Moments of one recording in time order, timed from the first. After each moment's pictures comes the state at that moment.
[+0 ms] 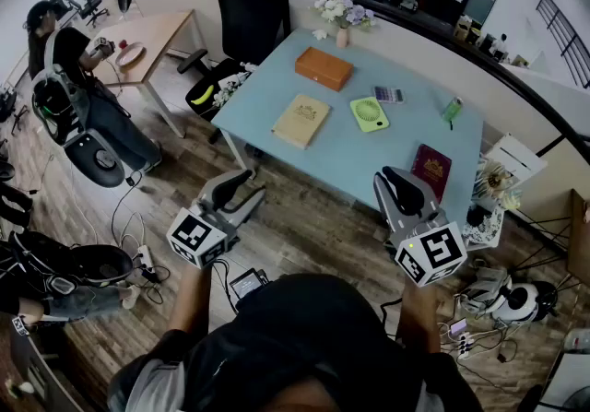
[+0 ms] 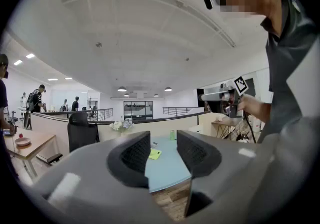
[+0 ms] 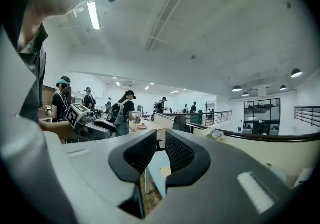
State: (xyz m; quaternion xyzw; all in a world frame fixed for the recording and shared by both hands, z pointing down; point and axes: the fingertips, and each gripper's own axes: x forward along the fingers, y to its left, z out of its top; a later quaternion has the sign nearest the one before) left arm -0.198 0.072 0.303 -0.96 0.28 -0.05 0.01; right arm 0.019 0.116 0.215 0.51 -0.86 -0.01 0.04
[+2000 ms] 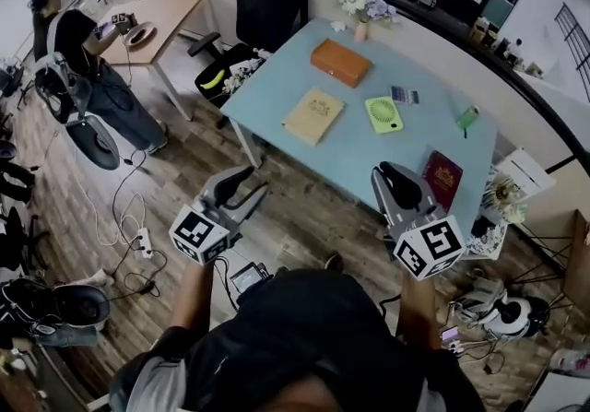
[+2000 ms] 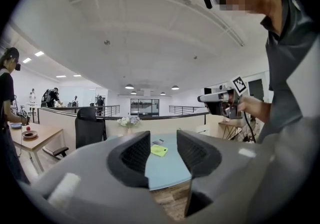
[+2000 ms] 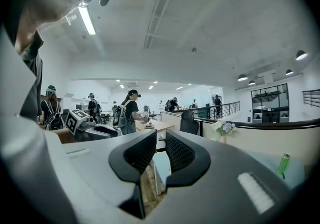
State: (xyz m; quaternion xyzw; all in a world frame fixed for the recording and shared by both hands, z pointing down) left arm -0.219 0.040 0.323 -0.94 0.32 -0.06 -0.01; right arm -0.004 0.057 0.238 0.47 -0.88 0.03 0.03
